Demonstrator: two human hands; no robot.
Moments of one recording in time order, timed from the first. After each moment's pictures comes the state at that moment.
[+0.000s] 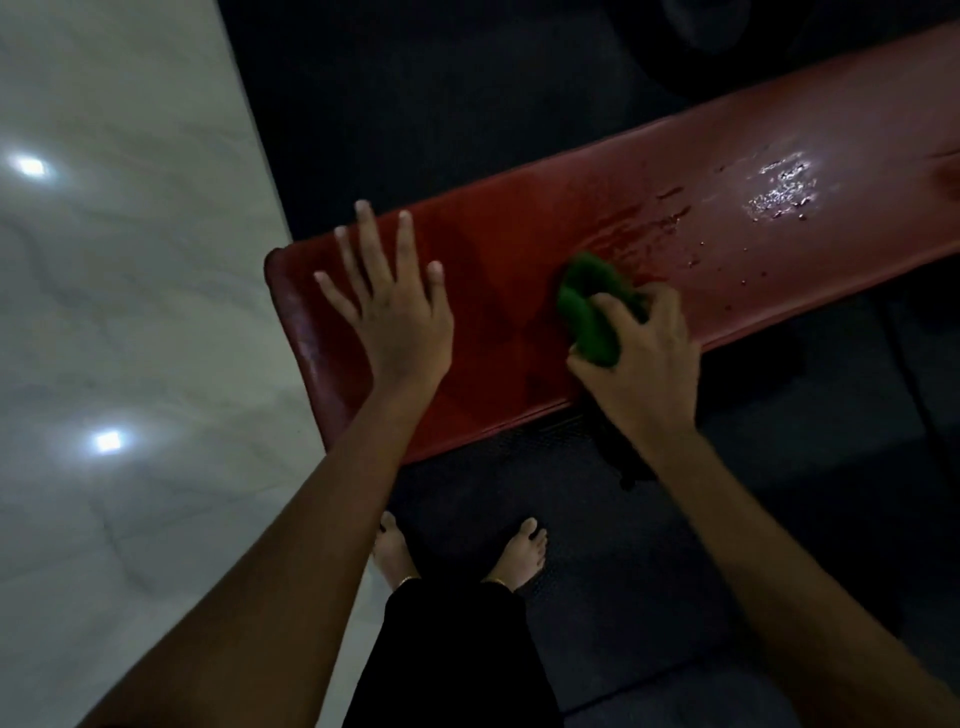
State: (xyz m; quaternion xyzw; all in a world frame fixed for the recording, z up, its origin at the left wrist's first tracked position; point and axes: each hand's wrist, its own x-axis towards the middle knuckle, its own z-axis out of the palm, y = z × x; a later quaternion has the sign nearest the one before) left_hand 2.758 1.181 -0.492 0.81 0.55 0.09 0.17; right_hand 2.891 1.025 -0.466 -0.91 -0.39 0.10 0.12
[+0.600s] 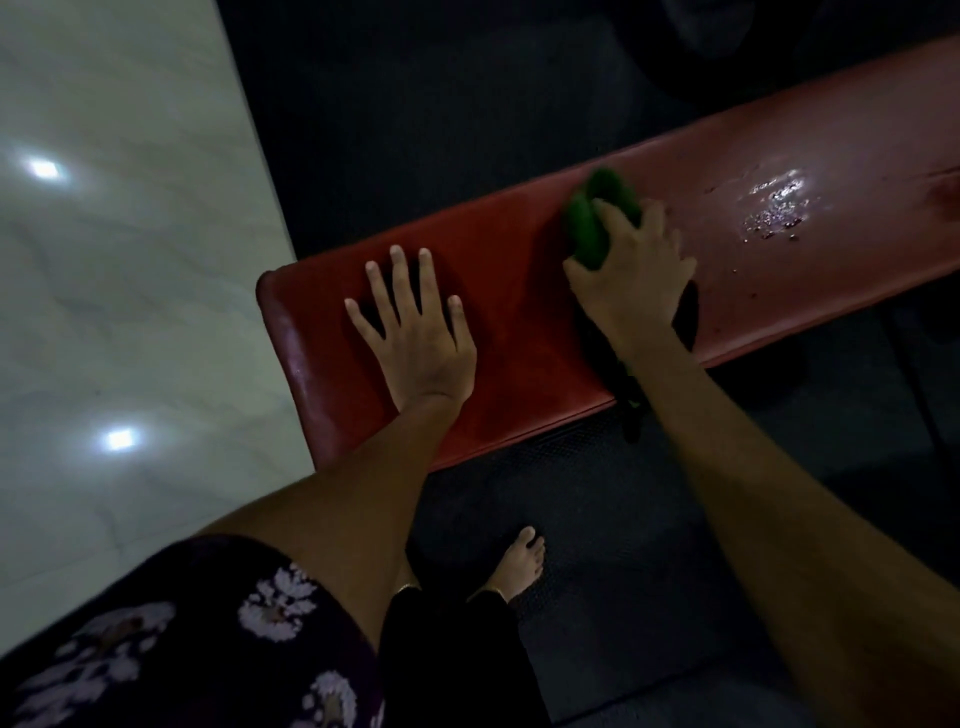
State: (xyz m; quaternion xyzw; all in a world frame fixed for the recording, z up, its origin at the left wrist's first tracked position) left_hand 2.778 1.158 -0.510 0.81 0.56 0.04 0.15; right_hand 2.948 1.101 -0.454 -0.93 -0.33 0.12 0.05
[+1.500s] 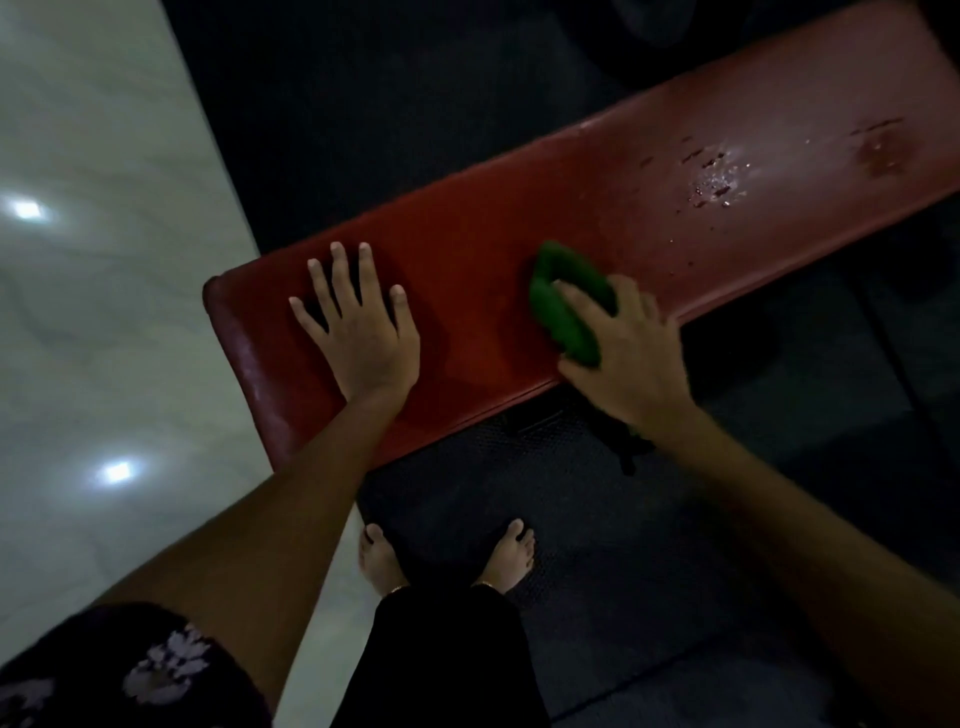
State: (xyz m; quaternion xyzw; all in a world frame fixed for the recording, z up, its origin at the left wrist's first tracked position) left_hand 2.778 1.164 -0.507 0.82 0.56 0.06 0.13; right_hand 2.942 0.998 -0.458 -0.87 -0.47 0.15 0.02
